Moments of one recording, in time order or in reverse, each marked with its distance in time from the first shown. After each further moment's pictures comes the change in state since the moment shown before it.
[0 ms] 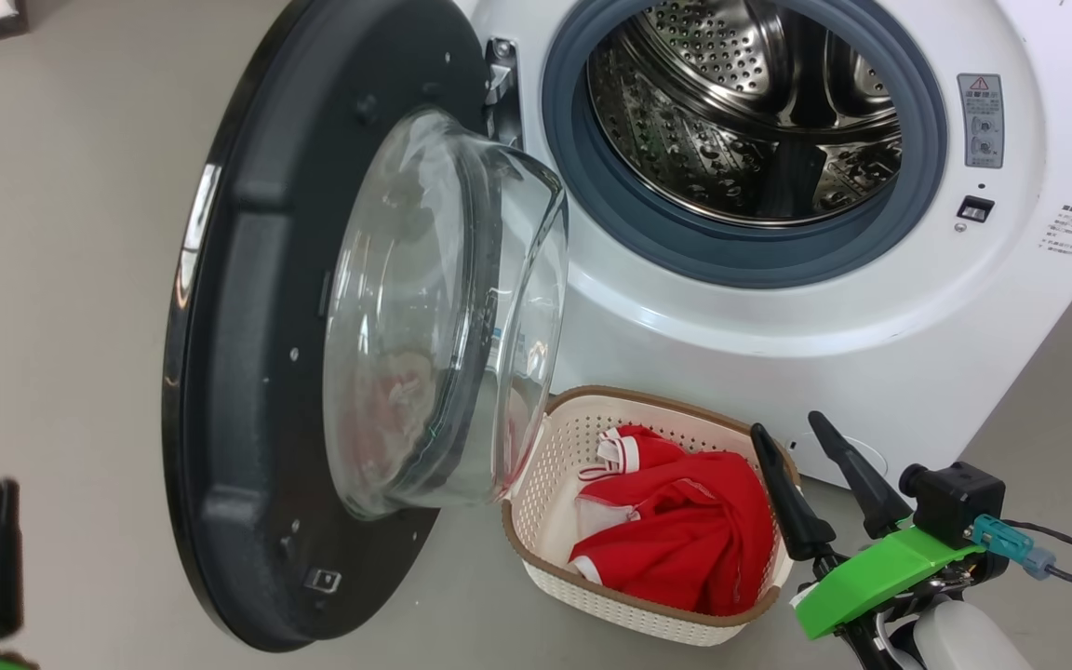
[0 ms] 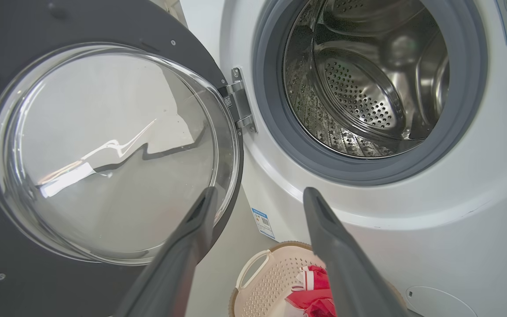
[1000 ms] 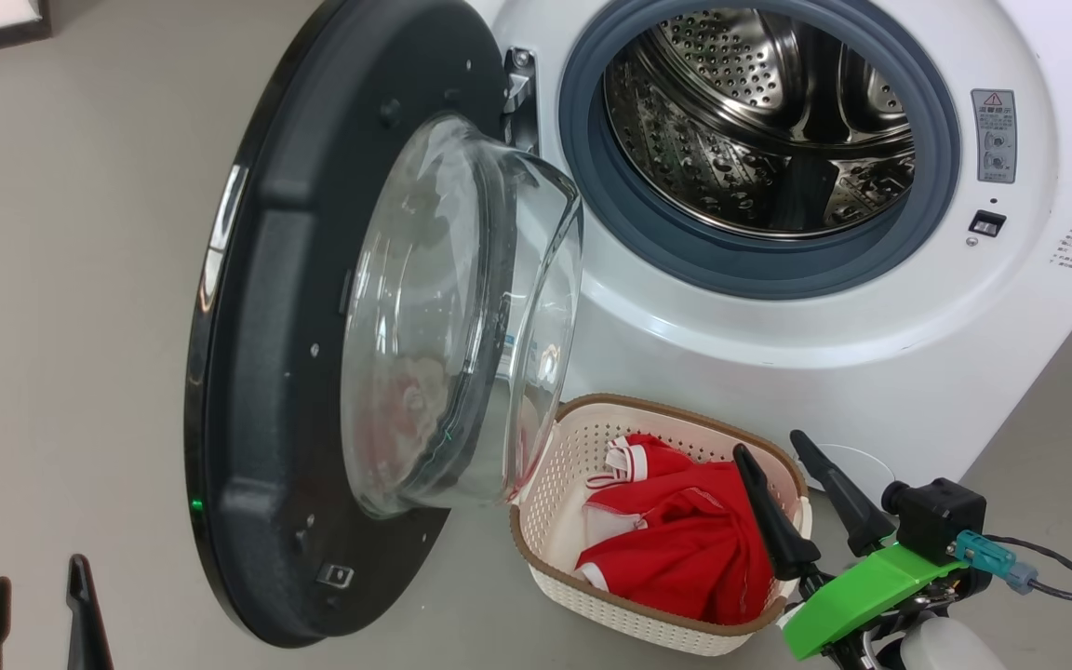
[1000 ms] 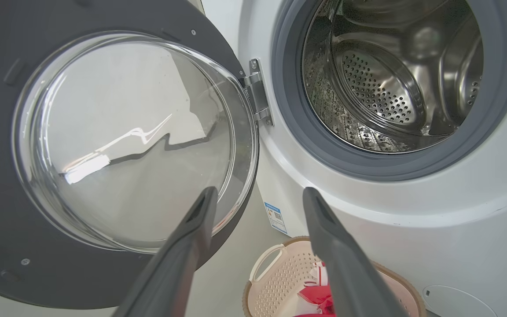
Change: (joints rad) left arm 0.132 -0.100 -0.110 0.024 0.390 0.113 -0.355; right arm 0.022 0.003 0.034 -0.004 0.009 0.000 0.000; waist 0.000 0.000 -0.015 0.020
